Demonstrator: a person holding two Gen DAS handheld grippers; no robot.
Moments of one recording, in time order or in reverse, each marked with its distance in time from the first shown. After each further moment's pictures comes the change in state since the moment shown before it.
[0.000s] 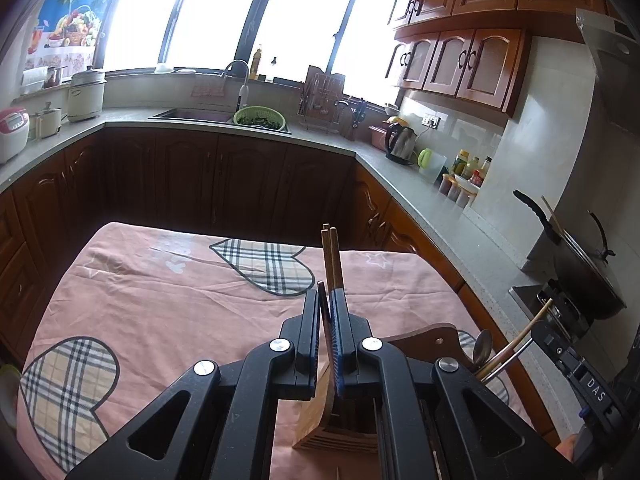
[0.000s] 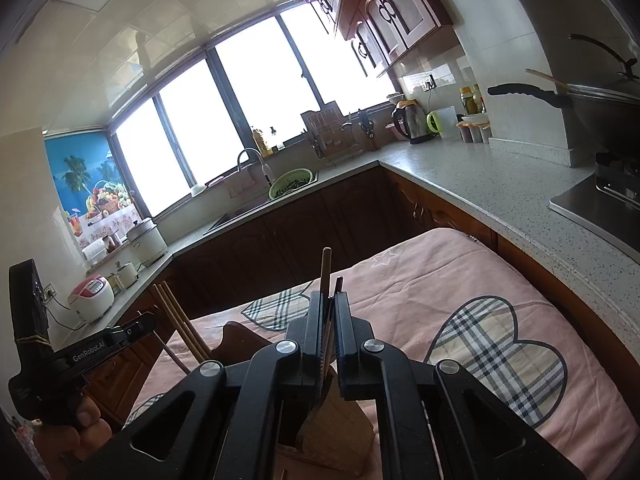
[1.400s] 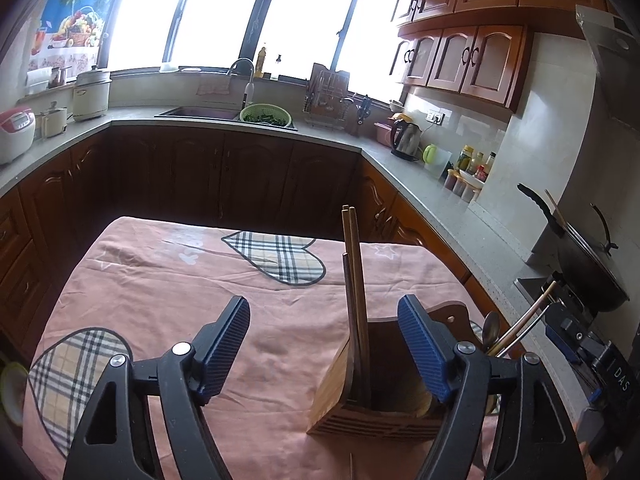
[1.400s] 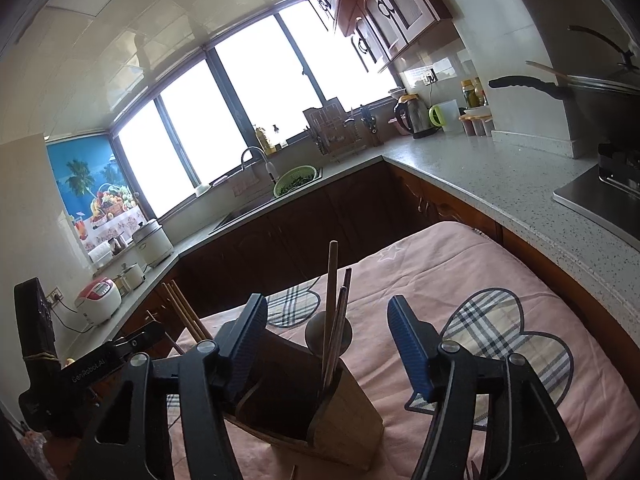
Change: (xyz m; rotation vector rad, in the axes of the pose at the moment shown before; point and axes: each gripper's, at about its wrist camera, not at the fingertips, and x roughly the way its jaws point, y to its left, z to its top) left arm -0.014 0.007 -0.007 0.000 0.005 0.031; right arm -0.003 -0.003 -0.004 0.028 0.010 0.021
